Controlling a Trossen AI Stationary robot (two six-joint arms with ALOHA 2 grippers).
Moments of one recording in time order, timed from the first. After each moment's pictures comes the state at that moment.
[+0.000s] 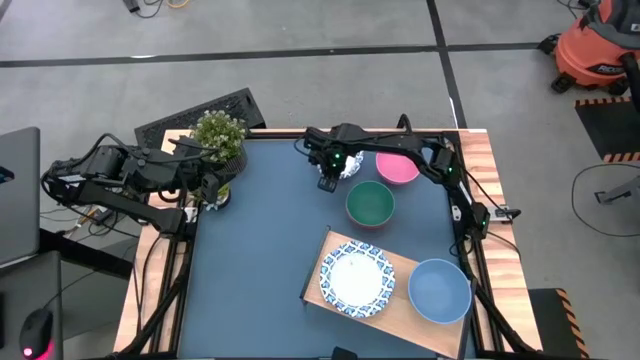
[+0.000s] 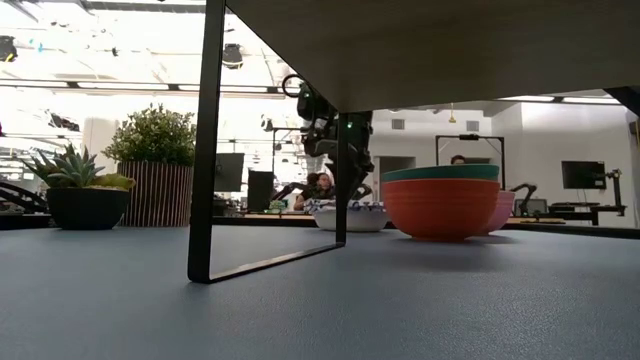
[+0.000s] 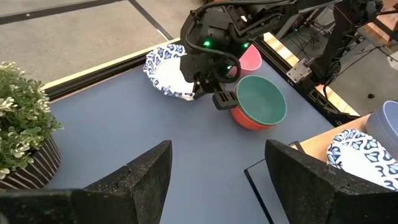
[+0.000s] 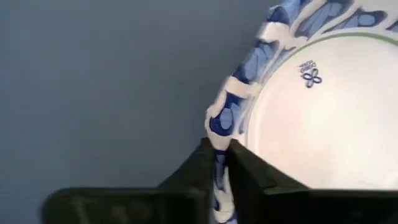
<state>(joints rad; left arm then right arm) -0.13 0.88 1.36 -1.09 -0.54 -0.83 -0.40 2.24 1.91 -1.01 -0.03 -0.06</state>
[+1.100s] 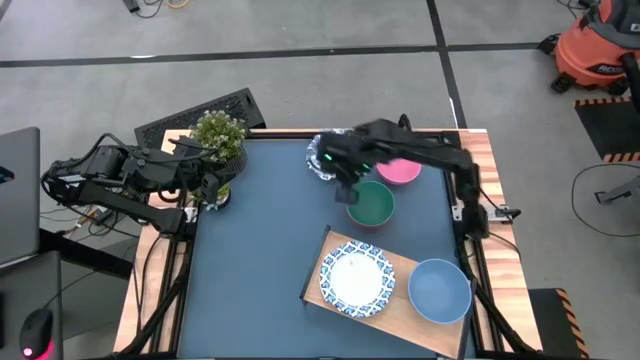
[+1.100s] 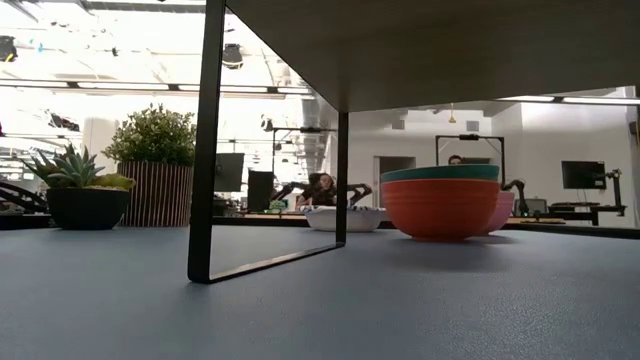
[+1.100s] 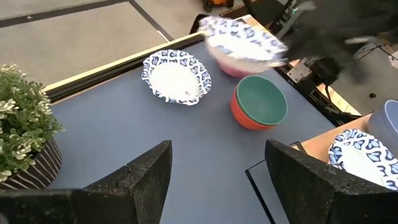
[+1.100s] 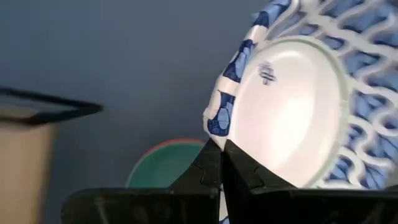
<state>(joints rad) -0.13 0.88 1.36 -1.09 -0.54 -0.82 -0.12 2.00 2.33 -1.57 0.20 -0.02</state>
